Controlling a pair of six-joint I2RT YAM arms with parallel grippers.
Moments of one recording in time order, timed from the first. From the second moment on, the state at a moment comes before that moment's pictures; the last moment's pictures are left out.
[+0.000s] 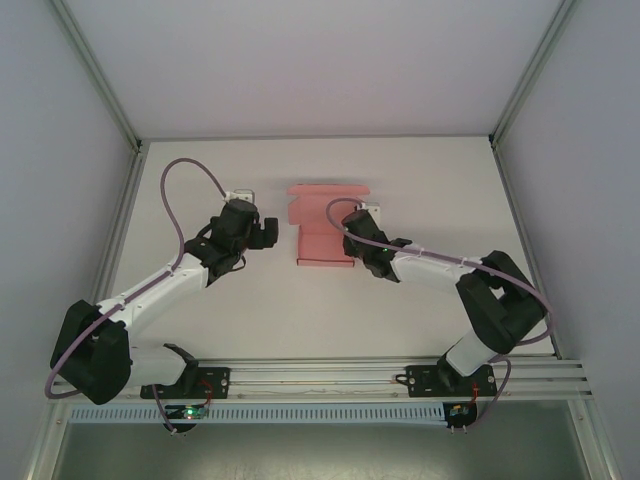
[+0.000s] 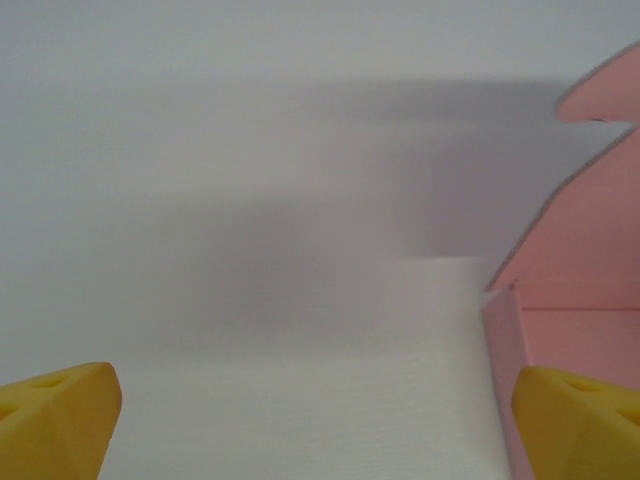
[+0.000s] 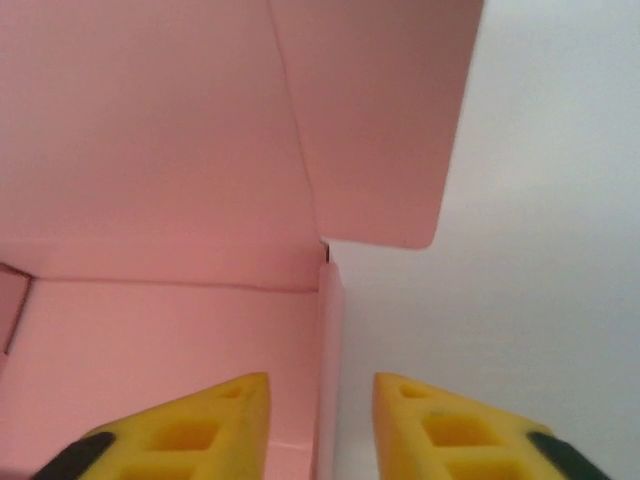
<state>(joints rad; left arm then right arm) -0.47 1.28 0.83 -0.25 -0.25 -0.35 0.65 1.57 0.83 -0.07 0.35 0.56</state>
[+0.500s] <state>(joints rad) -0.31 1.54 1.02 -0.15 0.31 -0.16 0.41 1.49 0.86 0.02 0.04 0.13</state>
